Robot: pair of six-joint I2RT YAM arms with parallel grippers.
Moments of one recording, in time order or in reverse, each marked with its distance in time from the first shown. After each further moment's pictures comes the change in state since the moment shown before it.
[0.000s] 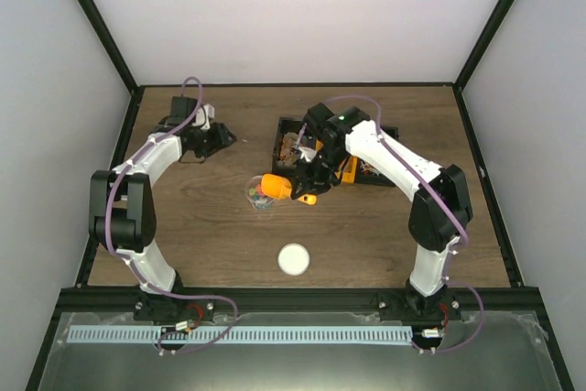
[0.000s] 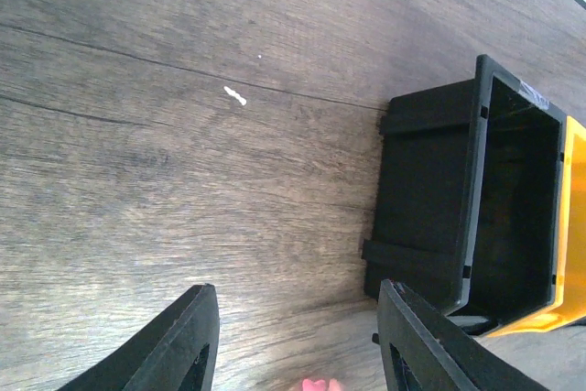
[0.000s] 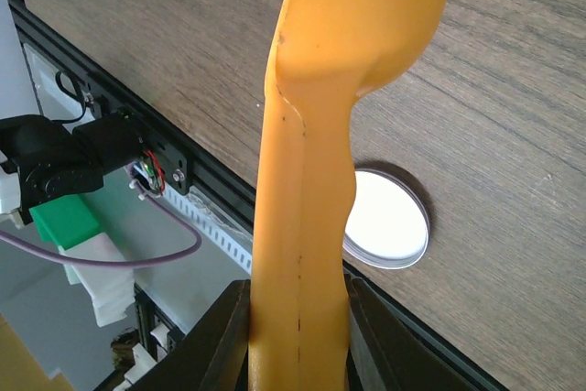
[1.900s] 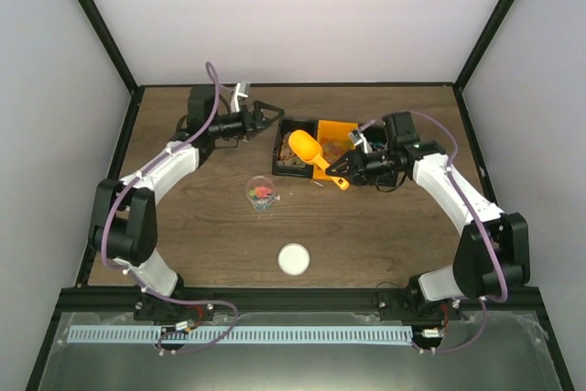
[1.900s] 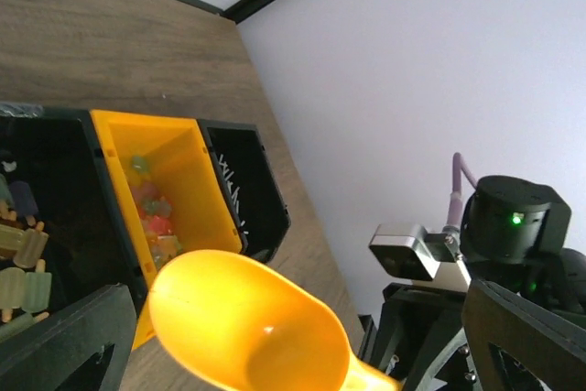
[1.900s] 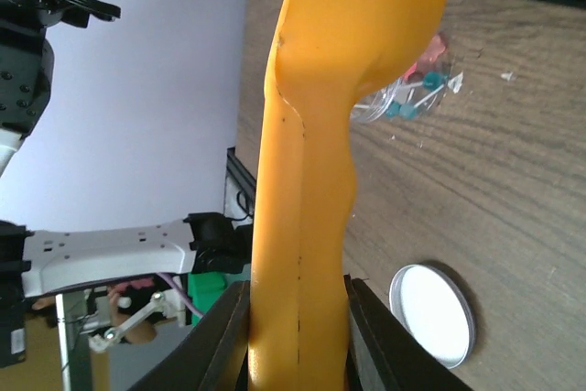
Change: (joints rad) left arm -0.181 -0.080 -0.064 0.625 0.456 -0.358; right arm -0.395 -0.416 -0.557 0.599 -0.367 0.140
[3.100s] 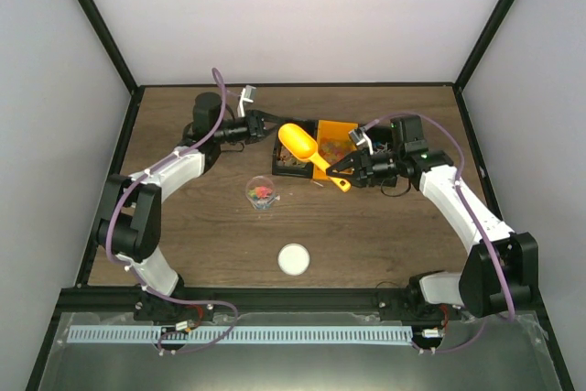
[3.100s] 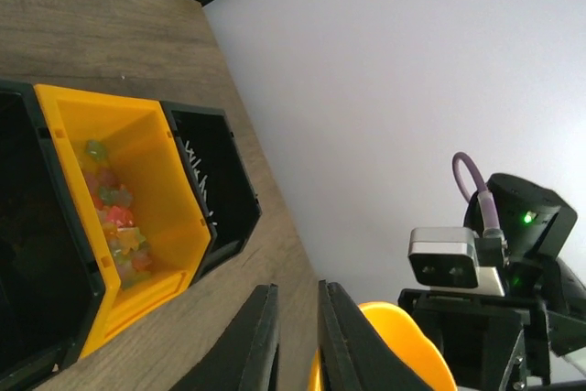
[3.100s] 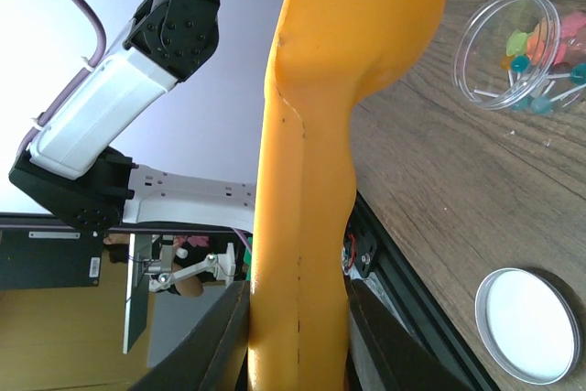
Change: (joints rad) left arm -0.037 0.037 -0.067 0.192 0.034 -0.116; right arm -0.019 -0.105 -0.090 0.140 -0.242 0.060
